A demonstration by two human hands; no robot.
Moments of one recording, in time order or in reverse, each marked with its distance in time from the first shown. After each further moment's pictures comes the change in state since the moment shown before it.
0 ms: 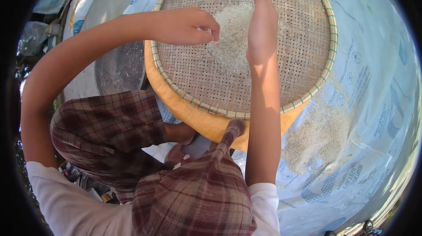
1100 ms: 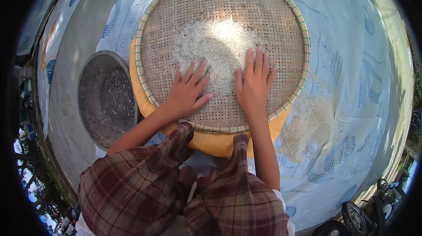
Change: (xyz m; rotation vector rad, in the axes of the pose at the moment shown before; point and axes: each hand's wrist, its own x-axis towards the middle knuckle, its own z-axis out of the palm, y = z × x) left_hand 0.019 -0.052 0.150 0.223 0.853 0.179; right_hand -0.065 0.051 -0.048 -1.648 0.032 -0.279
